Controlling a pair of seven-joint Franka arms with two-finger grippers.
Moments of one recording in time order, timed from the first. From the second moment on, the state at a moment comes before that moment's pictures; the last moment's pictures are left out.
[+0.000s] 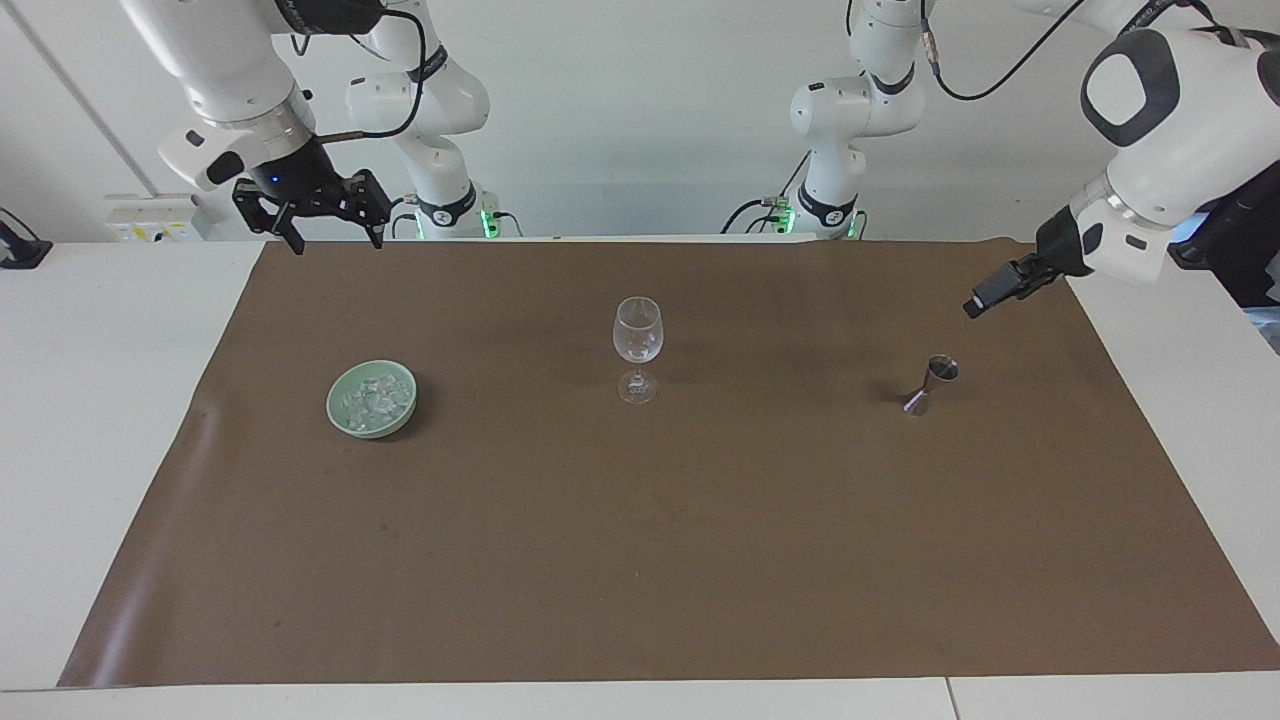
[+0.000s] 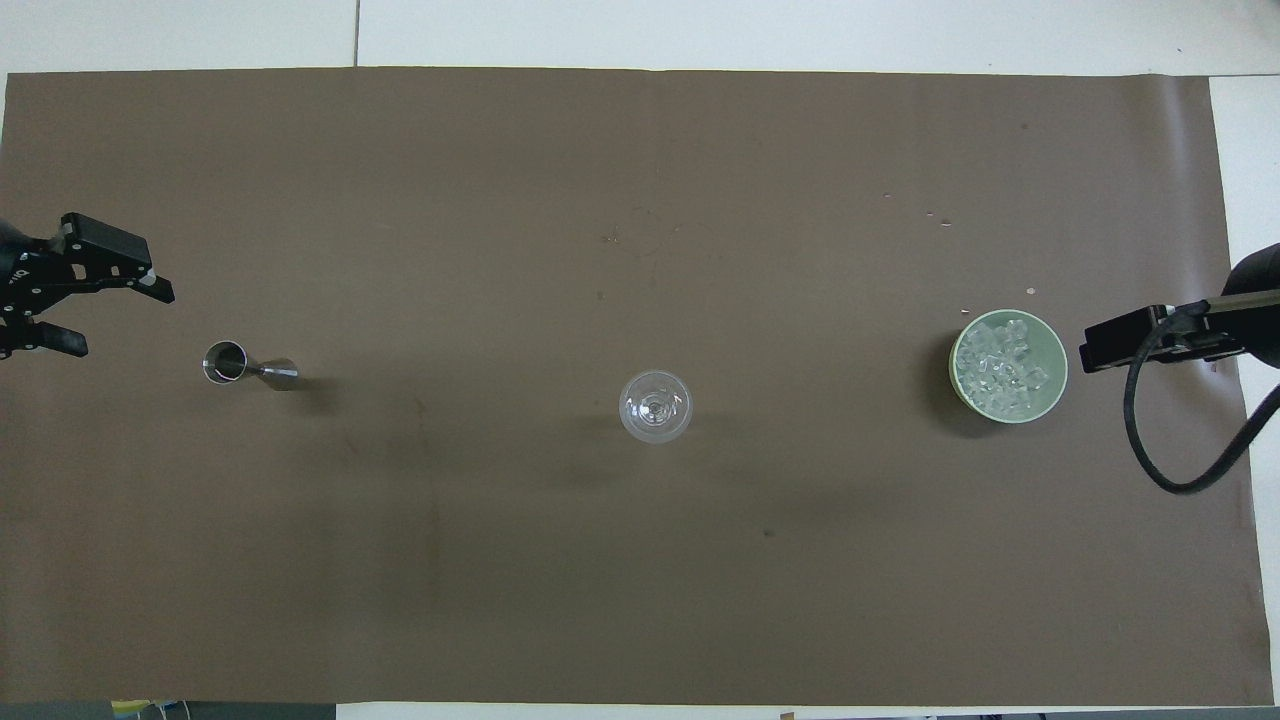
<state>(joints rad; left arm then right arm) 0.06 0.13 0.03 -1.59 -0.23 1.51 -0.41 0.04 -0.09 0.00 -1.64 0.01 1.47 -0.02</state>
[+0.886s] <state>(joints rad) 0.27 0.38 0.02 -1.61 -0.50 1.68 -0.93 0.04 -0.09 0.01 -1.64 0.01 1.46 -0.02</state>
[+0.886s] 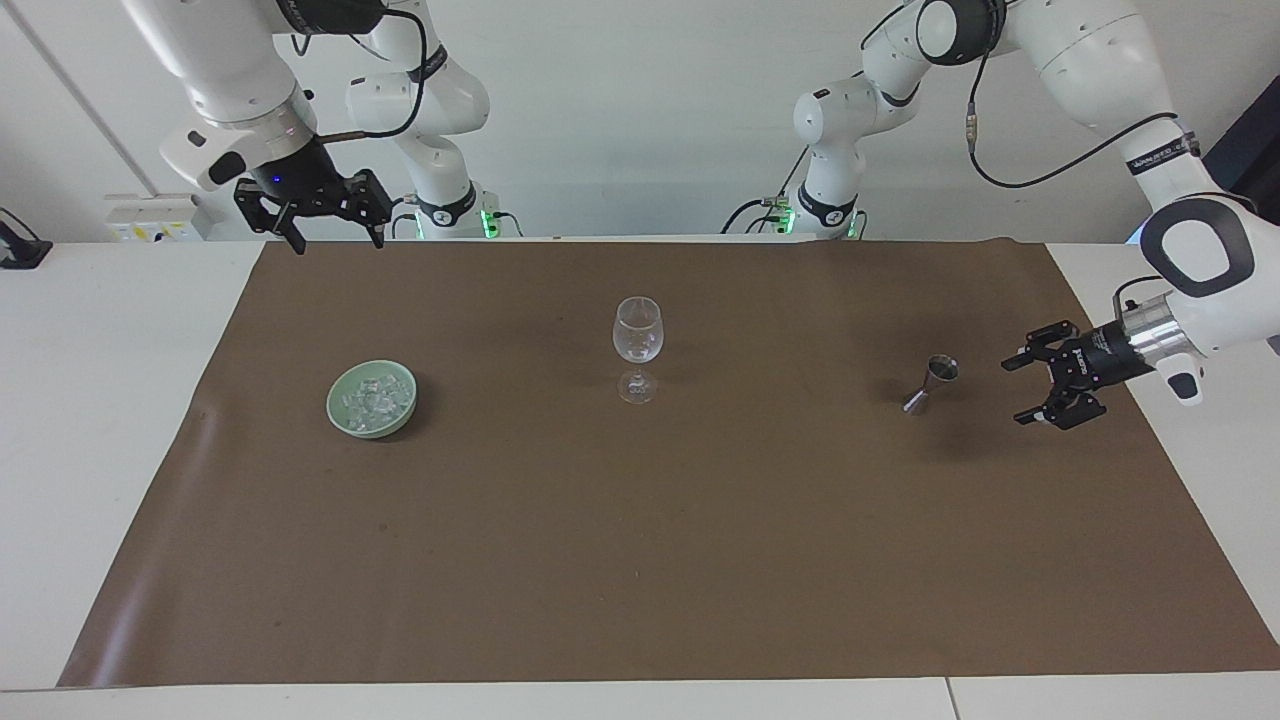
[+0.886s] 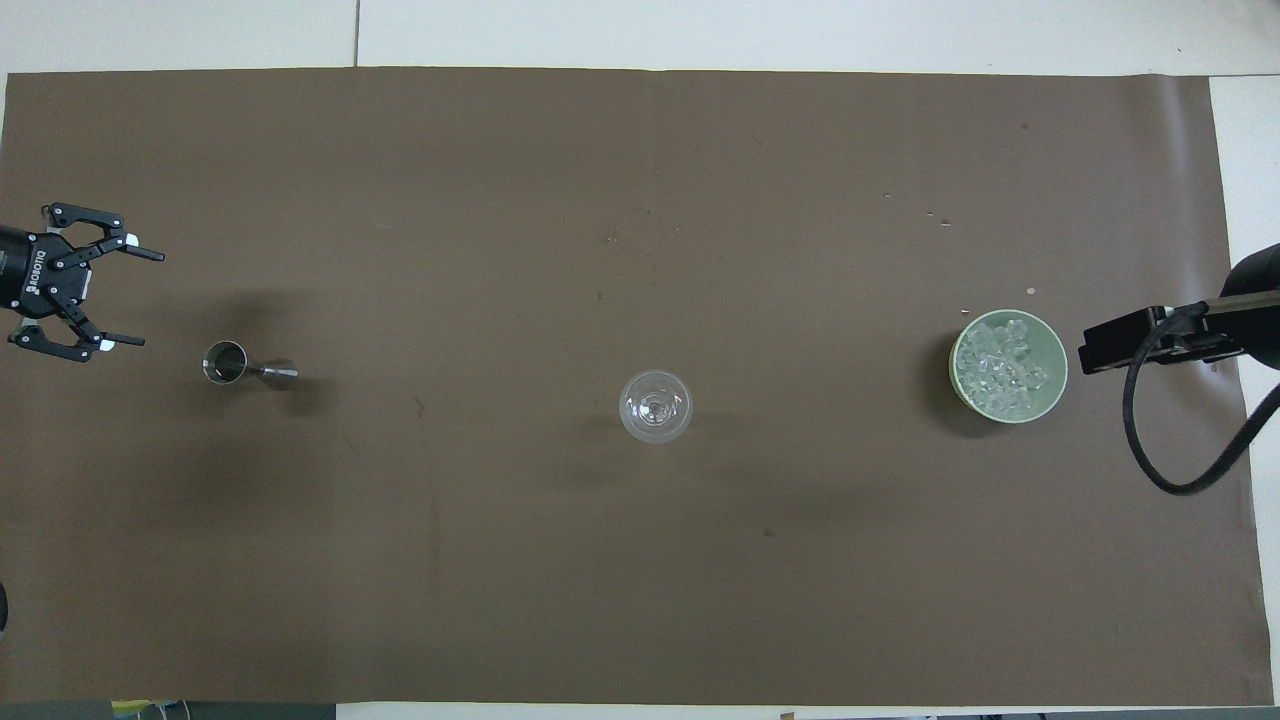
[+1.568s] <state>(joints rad) 0.37 0.38 0.03 -1.92 -0.78 1.75 -0.97 0.04 -0.09 0.01 -1.66 0.01 1.45 -0.02</state>
